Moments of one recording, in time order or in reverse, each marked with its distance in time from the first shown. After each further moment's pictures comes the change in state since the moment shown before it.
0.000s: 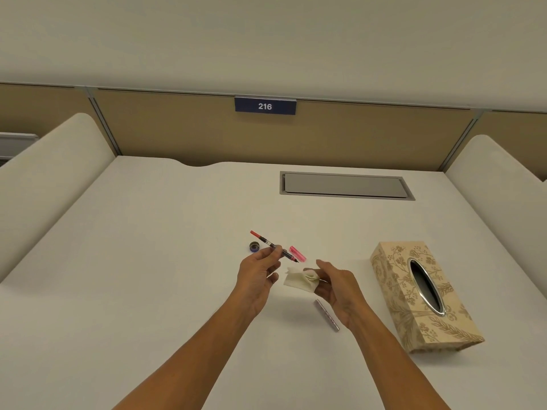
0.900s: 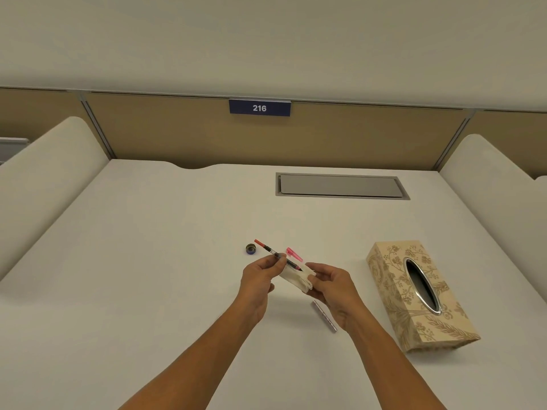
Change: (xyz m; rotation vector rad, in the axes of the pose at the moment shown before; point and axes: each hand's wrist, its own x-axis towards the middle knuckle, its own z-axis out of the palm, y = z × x) left_hand 0.005 -0.017 0.003 0.226 0.045 0.026; right_hand -0.007 -0.001 0.002 -0.108 -0.039 -0.074
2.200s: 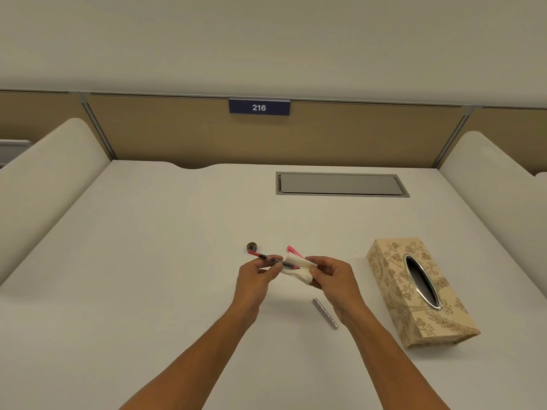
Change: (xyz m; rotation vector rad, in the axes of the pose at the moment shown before) left_hand -0.014 0.004 -0.010 0.248 0.032 0.169; right_hand -0.002 -0.001 0.003 -0.175 0.066 -0.165
